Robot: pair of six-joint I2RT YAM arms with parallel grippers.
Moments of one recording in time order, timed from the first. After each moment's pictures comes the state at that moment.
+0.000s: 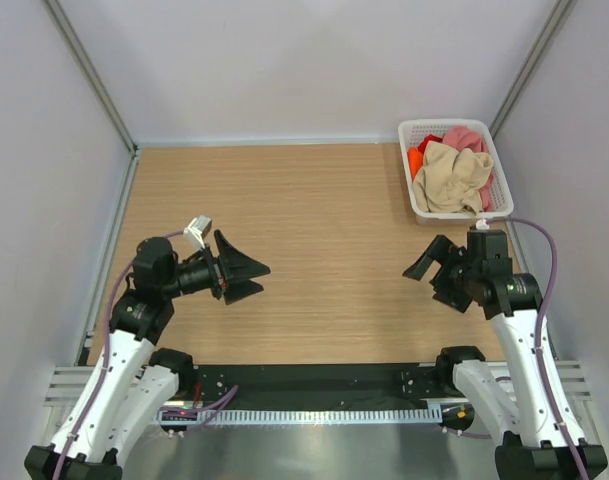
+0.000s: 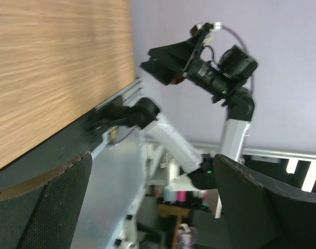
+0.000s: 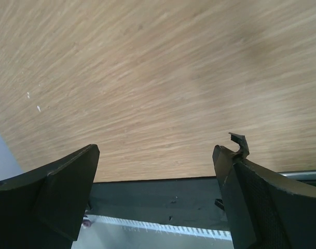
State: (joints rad) left arm -0.26 0.66 0.70 -0.42 0.84 -1.14; right arm 0.04 0.72 0.80 -1.03 -0.22 0.70
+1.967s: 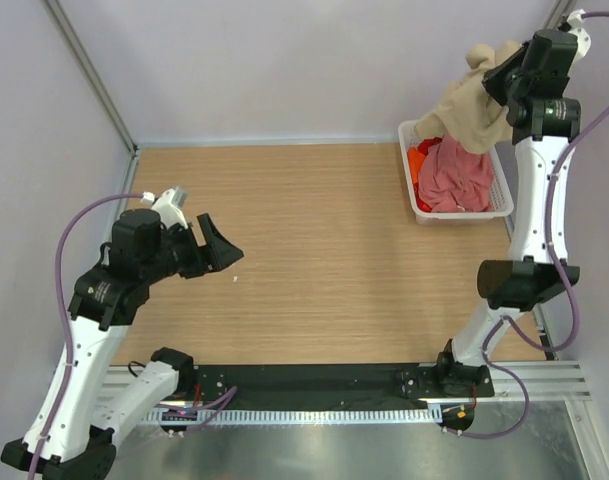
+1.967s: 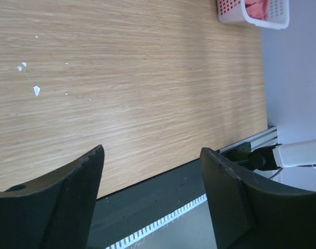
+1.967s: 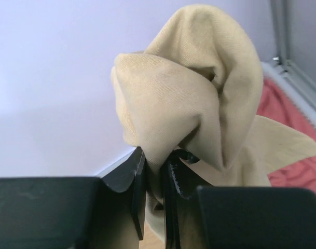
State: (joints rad) left arm -0.32 0.80 1.16 -0.93 0.28 -0.57; right arm -0.13 1.85 2.35 -0.78 0.12 0.60
